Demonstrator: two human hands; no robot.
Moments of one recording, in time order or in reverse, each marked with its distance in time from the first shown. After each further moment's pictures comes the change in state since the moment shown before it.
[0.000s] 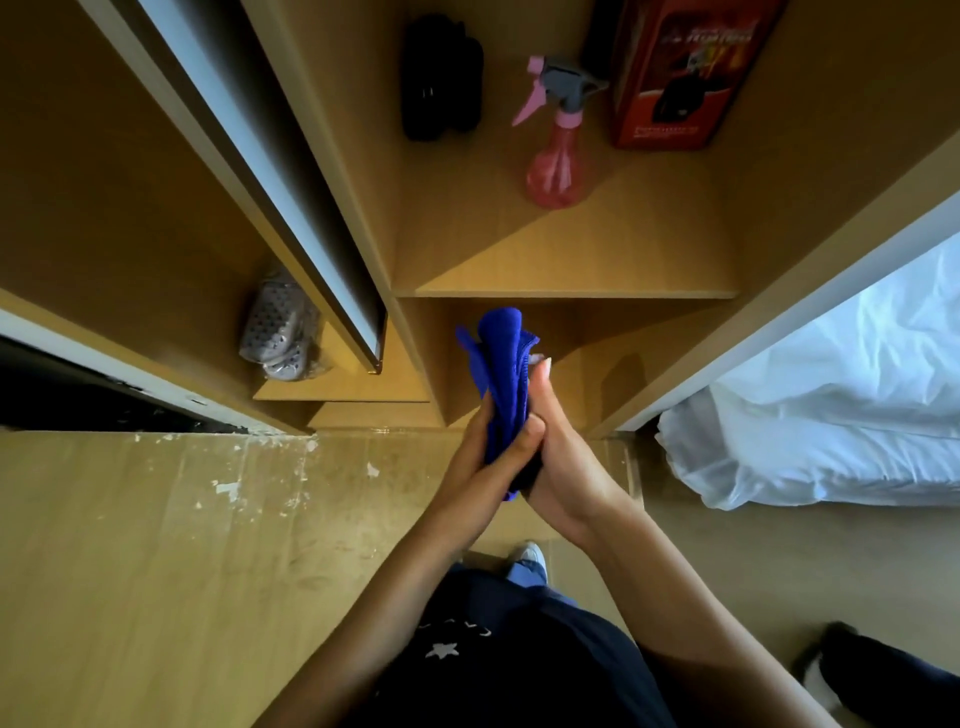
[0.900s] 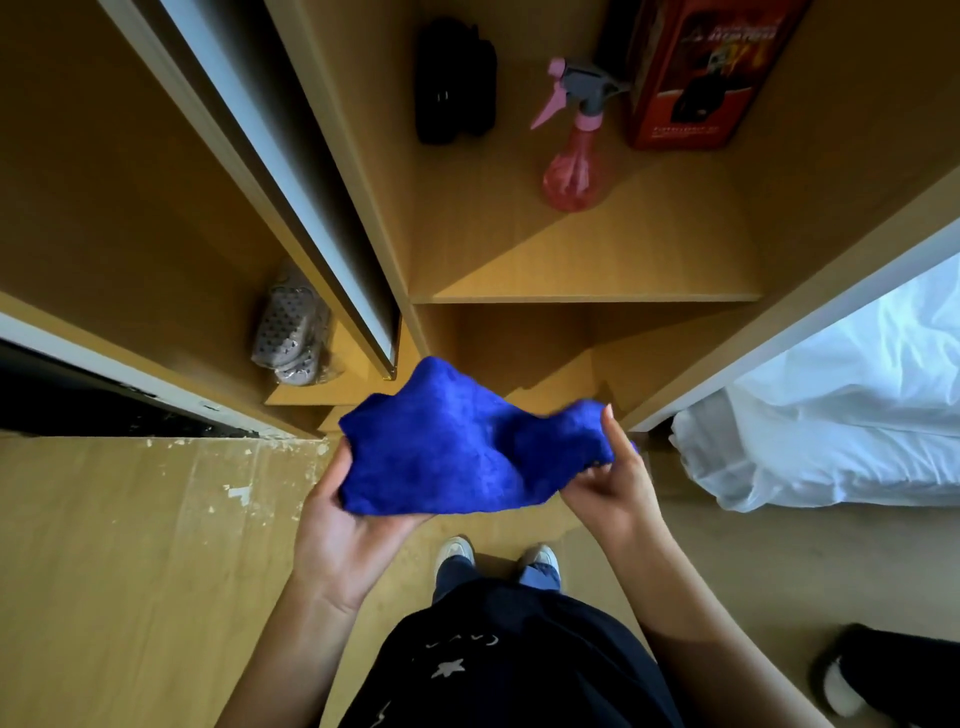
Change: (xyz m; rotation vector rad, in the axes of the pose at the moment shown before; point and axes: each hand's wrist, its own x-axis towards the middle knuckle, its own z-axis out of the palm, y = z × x) left_hand -0.025 -0.038 -0.116 -1.154 0.109 -0.328; right_hand 0.026 0.028 -0.045 0.913 0.382 0.160
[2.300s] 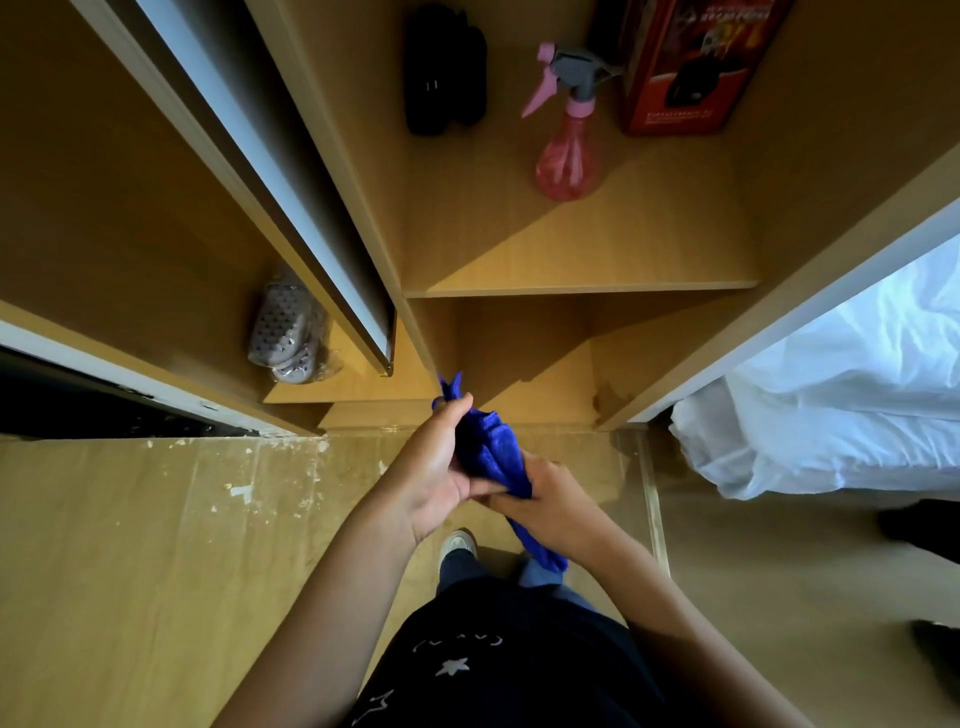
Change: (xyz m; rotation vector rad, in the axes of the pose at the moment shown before) left_hand 0.037 -0.034 0.084 0.676 0.318 -0.097; right_hand -0.009 0.035 -0.001 -1.702 -0.441 -0.485
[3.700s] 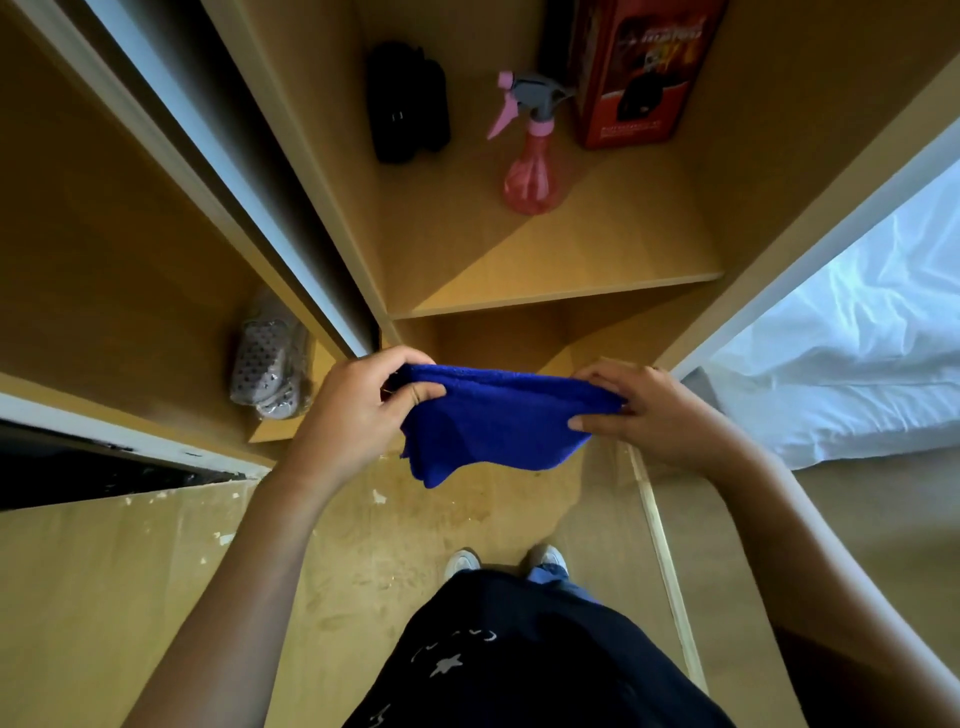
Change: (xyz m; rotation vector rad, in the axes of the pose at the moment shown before) left_hand -0.015 0.072 -0.044 1.214 0.054 0.924; right_hand -0.009 -0.035 -0.106 -0.372 0.092 -0.038
